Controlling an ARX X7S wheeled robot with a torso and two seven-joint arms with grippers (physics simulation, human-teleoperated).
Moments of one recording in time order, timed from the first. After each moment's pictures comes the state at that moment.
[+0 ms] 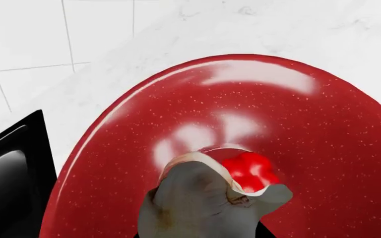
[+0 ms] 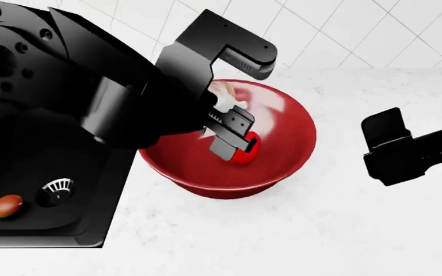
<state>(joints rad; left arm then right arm) -1.82 -0.39 1.22 -0.10 -2.13 -1.09 -0.96 2.33 1.01 -1.52 -0.45 2.71 0.96 1.55</state>
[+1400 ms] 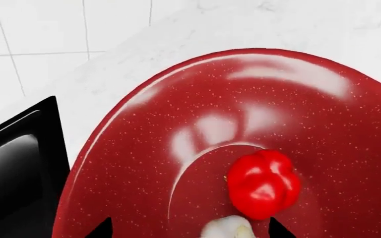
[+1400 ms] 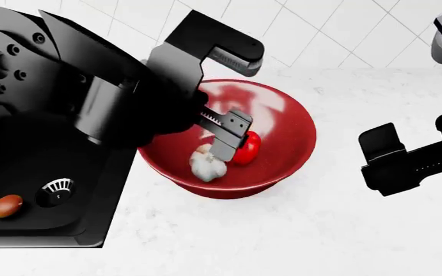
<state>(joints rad) -1.82 -0.42 1.25 -0.09 -2.17 -1.05 -1.00 2.31 1.03 -1.57 -0.47 2.67 0.95 1.54</state>
